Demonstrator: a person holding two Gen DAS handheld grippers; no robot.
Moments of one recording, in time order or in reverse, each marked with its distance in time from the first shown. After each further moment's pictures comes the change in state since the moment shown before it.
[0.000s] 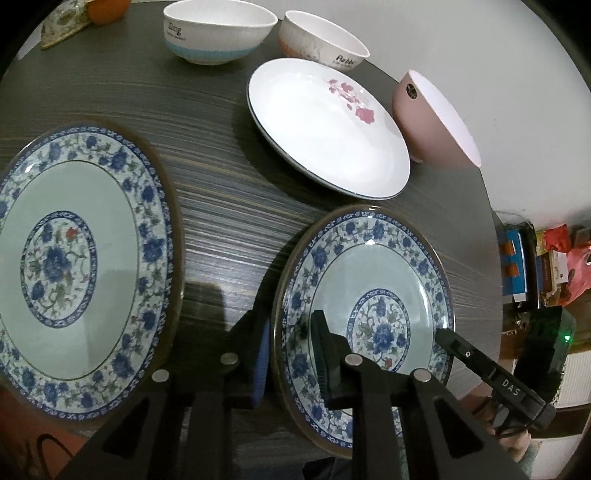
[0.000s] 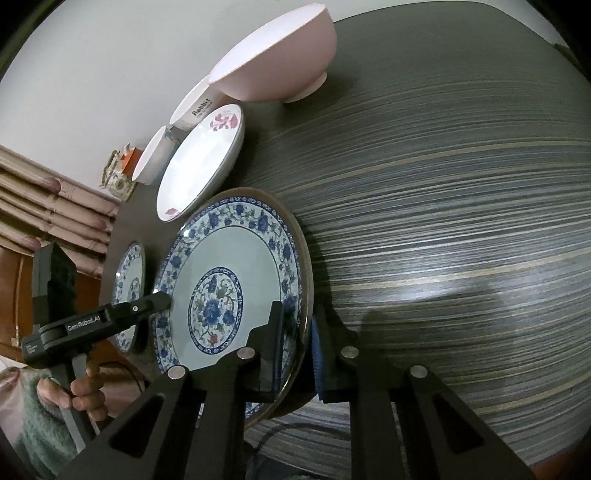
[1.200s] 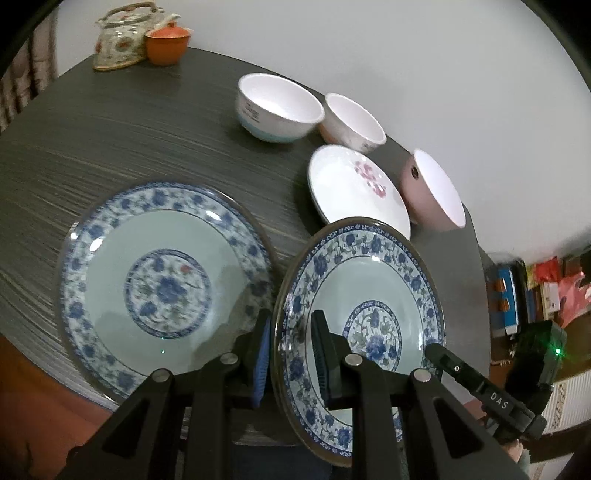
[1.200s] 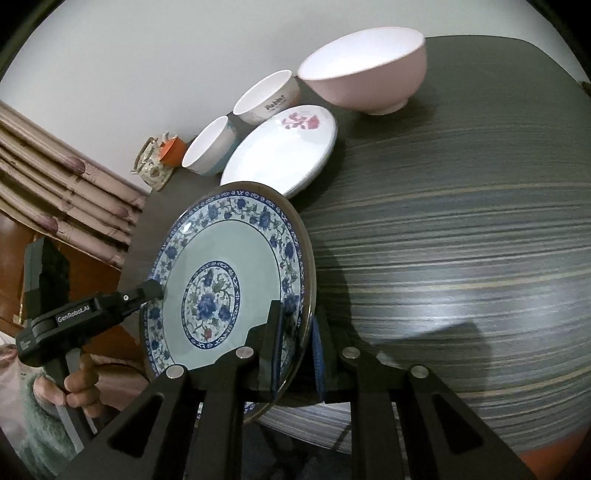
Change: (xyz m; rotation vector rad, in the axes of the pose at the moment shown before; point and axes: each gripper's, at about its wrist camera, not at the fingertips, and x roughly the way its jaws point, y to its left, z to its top) left arm -0.085 0.056 0.004 -0.042 -0.187 -0.011; right arm -0.009 0.077 -0.015 -0.095 -0.046 0.045
